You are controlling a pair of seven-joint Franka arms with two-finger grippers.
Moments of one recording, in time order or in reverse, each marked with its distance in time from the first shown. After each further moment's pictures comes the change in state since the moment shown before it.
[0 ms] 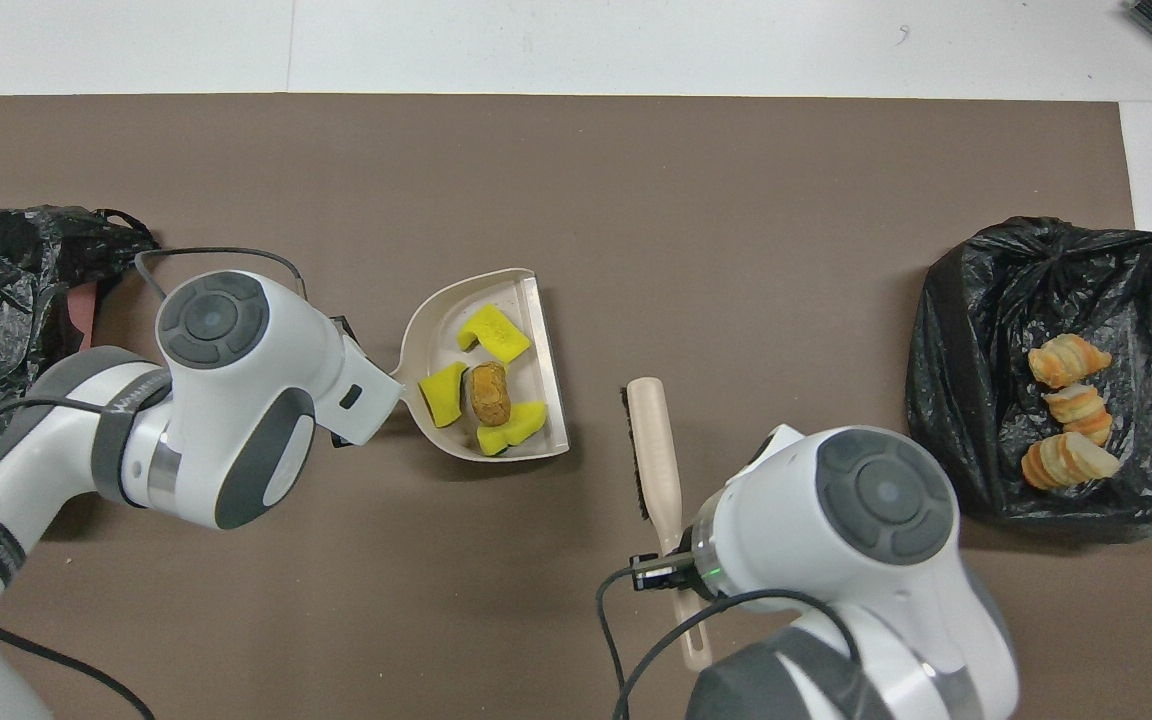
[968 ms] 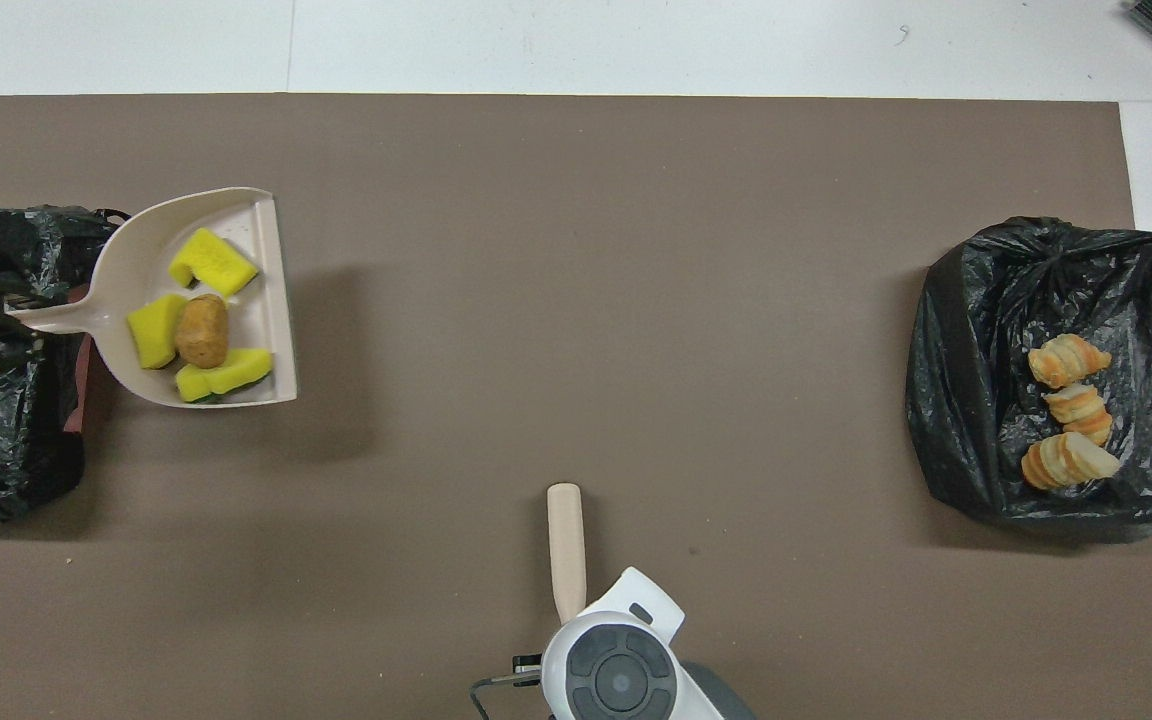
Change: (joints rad) left arm 0.500 0.008 0.019 0.267 -0.001 -0.220 0.552; right arm 0.318 0.122 0.008 -0.181 -0.002 0.368 0.299
